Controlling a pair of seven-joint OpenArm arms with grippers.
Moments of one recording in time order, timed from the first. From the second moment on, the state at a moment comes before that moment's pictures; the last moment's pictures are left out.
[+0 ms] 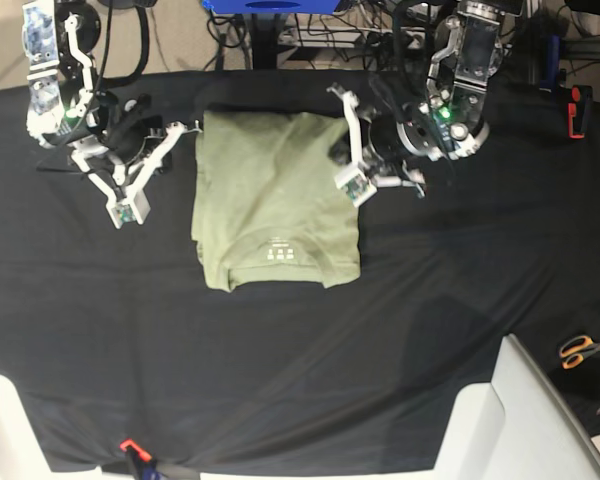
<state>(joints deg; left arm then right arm) 14.1 -10.8 7.1 89.8 -2.4 -39.1 39.4 -17.8 8.9 -2.8 101.4 16.7 9.6 -55.4</state>
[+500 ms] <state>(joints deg) 18.8 -15.7 0.1 93.0 -2.8 -39.0 34.6 -22.8 9.4 -6.2 107.5 15.9 9.4 -55.4</state>
